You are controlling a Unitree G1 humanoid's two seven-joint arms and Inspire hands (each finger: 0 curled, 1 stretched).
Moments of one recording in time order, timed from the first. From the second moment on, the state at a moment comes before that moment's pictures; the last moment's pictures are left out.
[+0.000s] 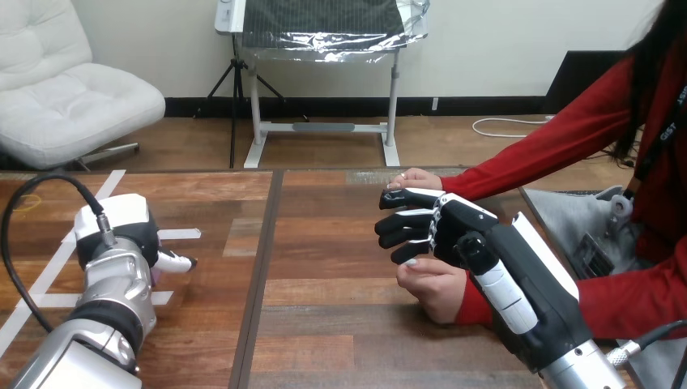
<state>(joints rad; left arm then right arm) -0.83 0.38 -0.49 1.33 0.69 0.22 0.11 0.20 -0.24 0.06 -0.20 0.16 -0.30 0.41</state>
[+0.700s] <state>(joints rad) -0.84 0.38 -0.47 1.33 0.65 0.22 0.07 0.20 -0.24 0.06 -0.21 0.16 -0.29 0.41</state>
